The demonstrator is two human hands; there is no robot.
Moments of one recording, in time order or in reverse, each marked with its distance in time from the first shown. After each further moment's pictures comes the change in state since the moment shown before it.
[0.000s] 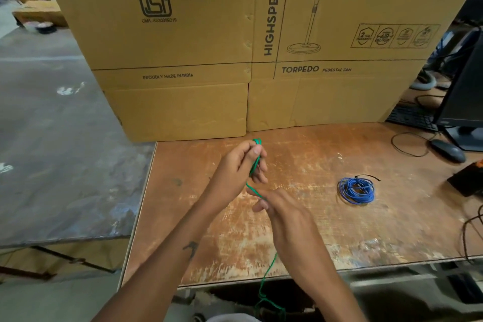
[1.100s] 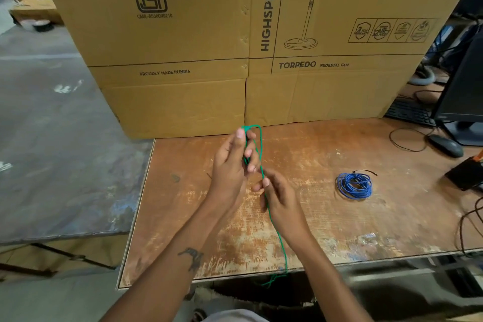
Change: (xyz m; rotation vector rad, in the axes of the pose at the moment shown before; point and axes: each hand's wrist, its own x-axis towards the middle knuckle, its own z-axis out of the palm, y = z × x) left_hand -0.013 0.028 0.027 -0.572 0.251 -0.039; right_hand 0.031 0.066 0.045 0.649 0.058 0.266
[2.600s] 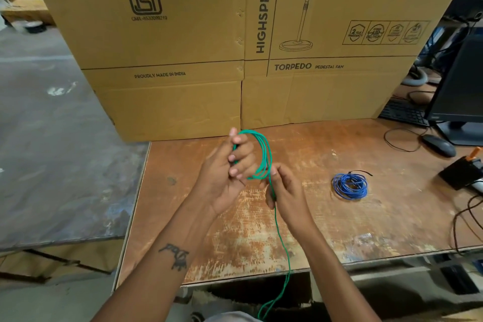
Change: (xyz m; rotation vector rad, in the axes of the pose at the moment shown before) left_hand 0.012 0.012 -0.015 -0.521 -0.288 -0.340; right_hand 0.020 -0.006 -0.014 0.087 0.051 -0.042
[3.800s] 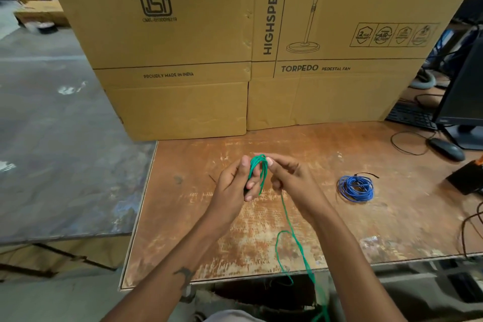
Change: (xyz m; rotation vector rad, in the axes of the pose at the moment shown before) left_hand -0.028 -0.034 -0.025 0.757 0.196 0.224; right_hand 0.024 -0.034 -0.008 0.008 -0.135 0.137
